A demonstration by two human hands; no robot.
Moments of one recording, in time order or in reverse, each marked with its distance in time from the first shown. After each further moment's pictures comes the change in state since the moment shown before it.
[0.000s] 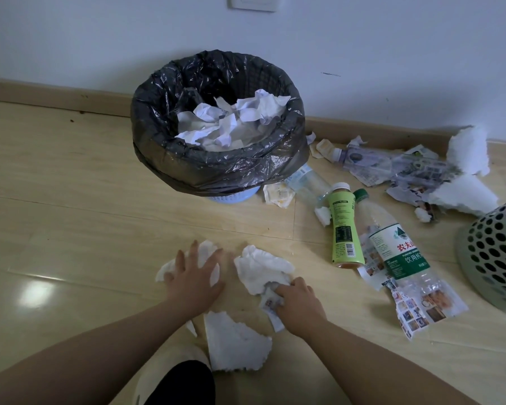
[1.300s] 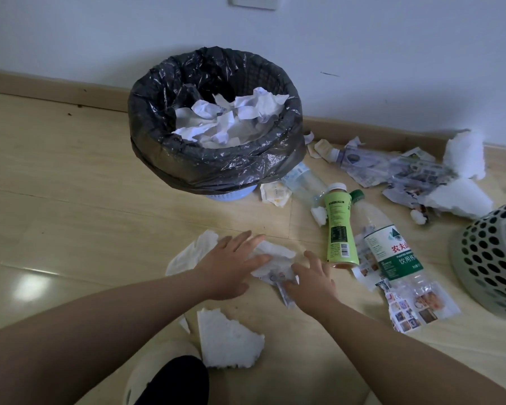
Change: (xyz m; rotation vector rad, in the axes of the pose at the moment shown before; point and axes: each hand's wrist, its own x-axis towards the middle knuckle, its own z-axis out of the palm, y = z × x) left_hand 0.011 0.055 -0.034 0.375 0.027 0.683; right_hand 0.003 0.018 -0.034 0.047 0.156 0.078
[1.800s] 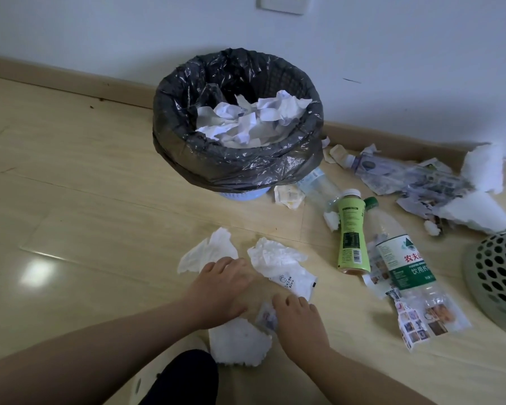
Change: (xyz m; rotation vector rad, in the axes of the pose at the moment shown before) left_hand -0.050 0.003 0.039 -0.111 0.250 -0.092; right_hand -0.036 -0.020 0.045 -0.413 -0.030 -0.257
